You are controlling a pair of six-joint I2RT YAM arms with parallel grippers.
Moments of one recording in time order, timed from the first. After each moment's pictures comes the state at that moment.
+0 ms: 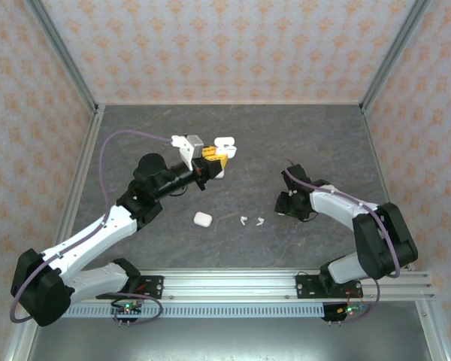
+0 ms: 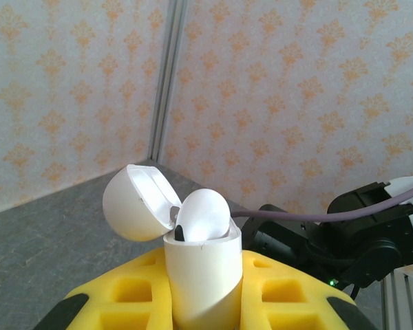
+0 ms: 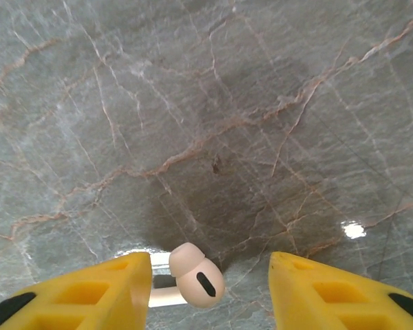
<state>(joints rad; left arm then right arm) -0.58 1.09 0.78 0.35 0.36 -0.23 0.40 1.44 0.72 -0.57 -0.01 0.63</state>
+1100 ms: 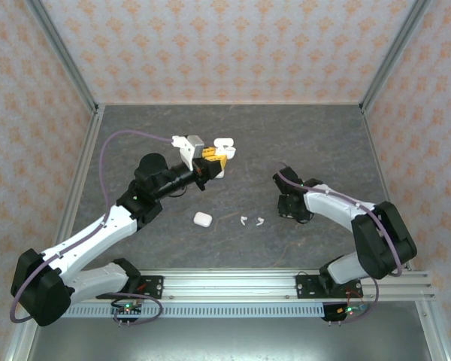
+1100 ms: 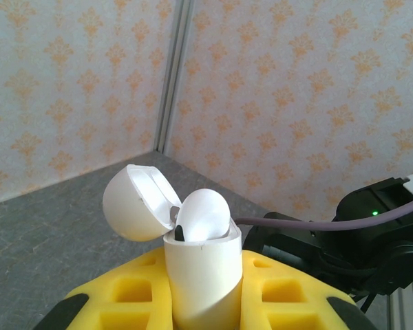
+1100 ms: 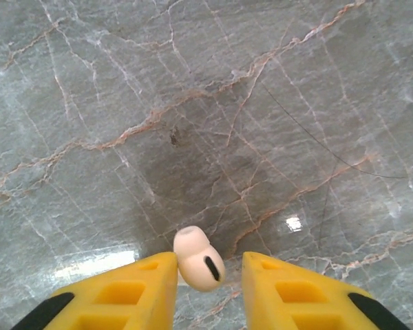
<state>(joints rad) -0.58 1.09 0.78 0.31 0.34 -0.22 0.48 1.44 0.76 -0.69 0.16 0.67</state>
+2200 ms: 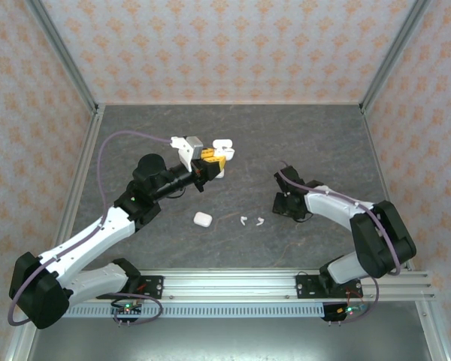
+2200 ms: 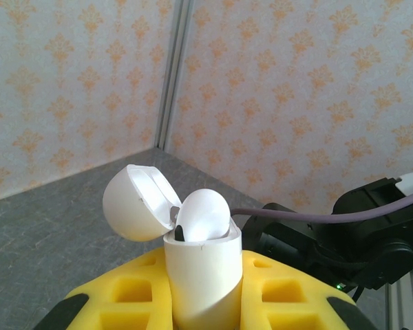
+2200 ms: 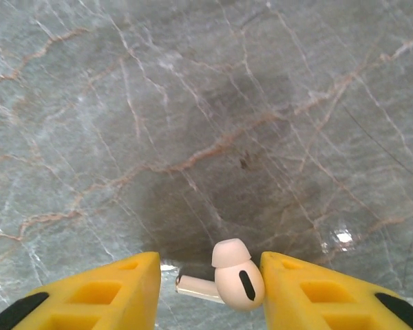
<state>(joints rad) -0.58 1.07 0.78 0.28 0.34 -0.22 0.46 1.45 0.73 -0.55 0.05 0.67</state>
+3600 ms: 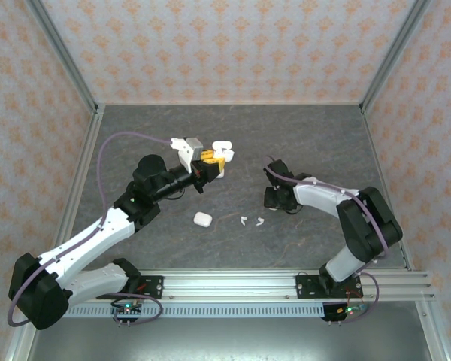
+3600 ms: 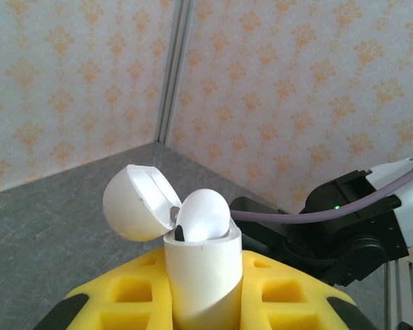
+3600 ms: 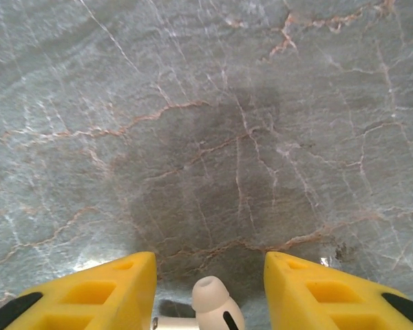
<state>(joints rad) -0.58 1.06 0.76 0.26 0.34 -0.22 0.51 1.59 0.84 -0.51 0.08 0.57</state>
